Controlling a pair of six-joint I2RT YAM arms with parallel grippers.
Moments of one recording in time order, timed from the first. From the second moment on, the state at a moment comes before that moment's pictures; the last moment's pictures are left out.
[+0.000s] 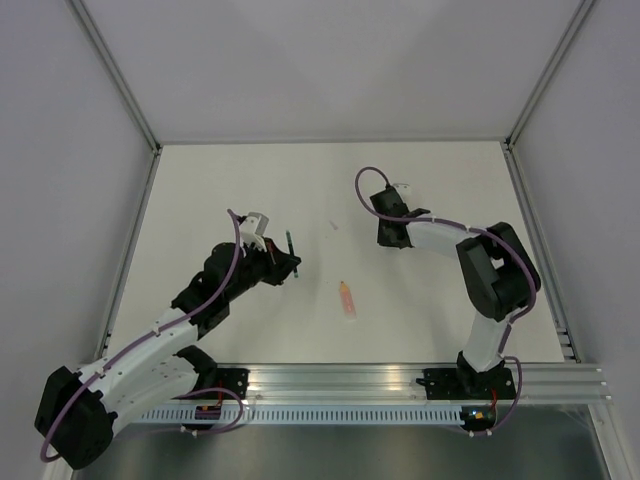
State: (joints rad) left arm -0.62 0.86 0.48 0.10 0.10 -0.49; right arm 0.47 1.84 1.11 -0.28 0.35 0.50
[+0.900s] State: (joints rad) left arm -0.67 0.90 0.39 0.56 0.69 -0.60; right arm 0.72 0.95 0.76 0.42 -0.12 0.61
